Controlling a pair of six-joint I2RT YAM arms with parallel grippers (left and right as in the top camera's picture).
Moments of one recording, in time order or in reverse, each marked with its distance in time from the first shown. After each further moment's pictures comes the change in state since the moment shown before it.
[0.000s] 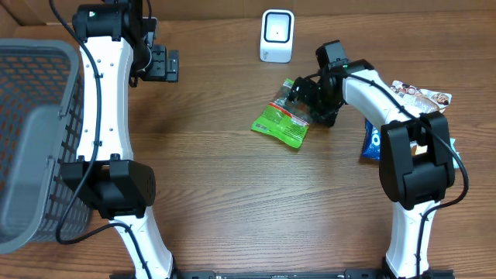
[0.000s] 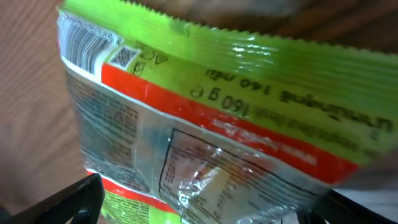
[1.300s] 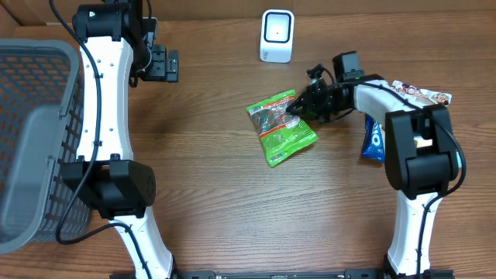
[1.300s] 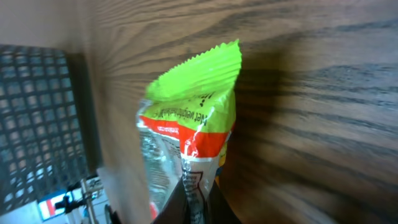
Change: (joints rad) left arm 0.000 0.000 0.000 0.000 0.000 0.000; right arm -0.102 0.067 -0.114 0.244 -0.550 -0.453
